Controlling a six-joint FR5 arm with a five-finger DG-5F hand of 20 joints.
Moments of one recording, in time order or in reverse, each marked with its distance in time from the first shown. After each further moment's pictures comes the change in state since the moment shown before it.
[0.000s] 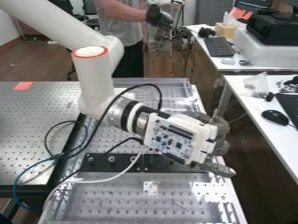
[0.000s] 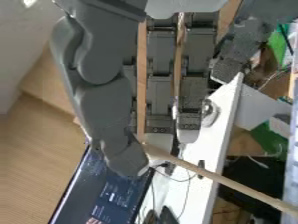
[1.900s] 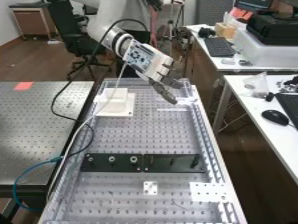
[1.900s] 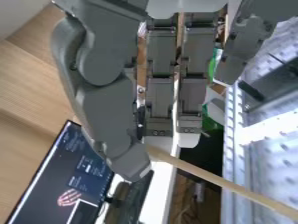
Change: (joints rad) arm 0.527 0.092 0.124 -0.728 0.706 0.364
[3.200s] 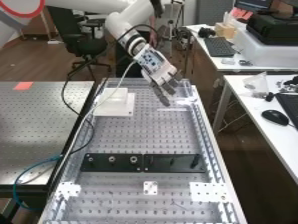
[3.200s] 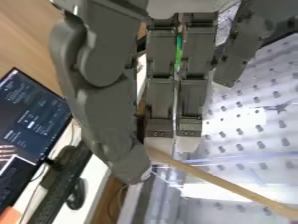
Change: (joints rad) arm 0.074 -0.301 0.412 -0.649 -0.018 0.293
